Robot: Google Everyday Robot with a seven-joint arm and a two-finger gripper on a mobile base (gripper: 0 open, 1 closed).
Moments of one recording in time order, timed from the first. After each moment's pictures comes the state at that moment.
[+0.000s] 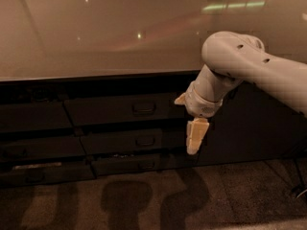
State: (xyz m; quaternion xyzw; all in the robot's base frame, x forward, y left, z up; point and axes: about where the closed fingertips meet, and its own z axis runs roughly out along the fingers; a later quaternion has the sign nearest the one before) arm 0.521 -0.107 0.746 -0.73 0.66 0.09 0.13
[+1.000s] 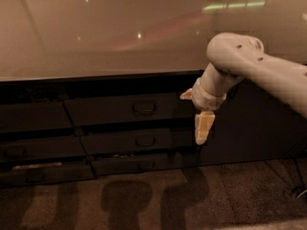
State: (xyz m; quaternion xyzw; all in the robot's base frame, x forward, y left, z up) arm 0.575 -0.138 0.719 -0.75 0.64 0.07 0.13
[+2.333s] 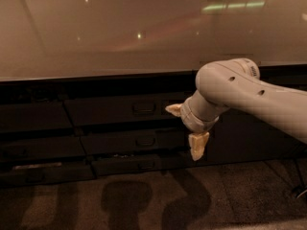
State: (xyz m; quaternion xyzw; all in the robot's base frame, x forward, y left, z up) arm 0.524 -0.101 0.715 -0.84 0.52 -0.03 0.16
